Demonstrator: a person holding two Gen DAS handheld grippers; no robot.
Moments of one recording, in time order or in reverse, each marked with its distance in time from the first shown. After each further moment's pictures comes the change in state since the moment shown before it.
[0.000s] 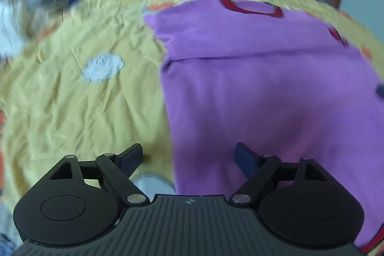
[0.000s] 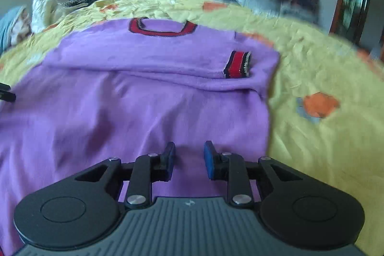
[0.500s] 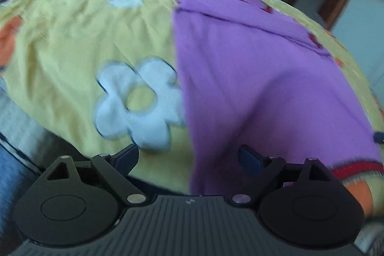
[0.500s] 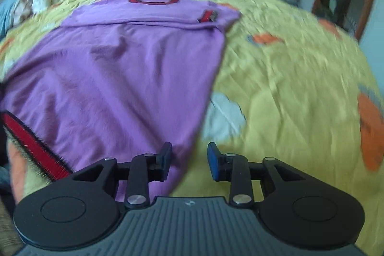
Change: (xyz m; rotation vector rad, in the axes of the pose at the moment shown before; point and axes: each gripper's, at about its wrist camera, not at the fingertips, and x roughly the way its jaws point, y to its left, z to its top) left arm -0.053 0.029 -0.095 -0.236 0.050 -0.212; right arm -0.115 -0.010 -0.095 0.089 0.098 -0.044
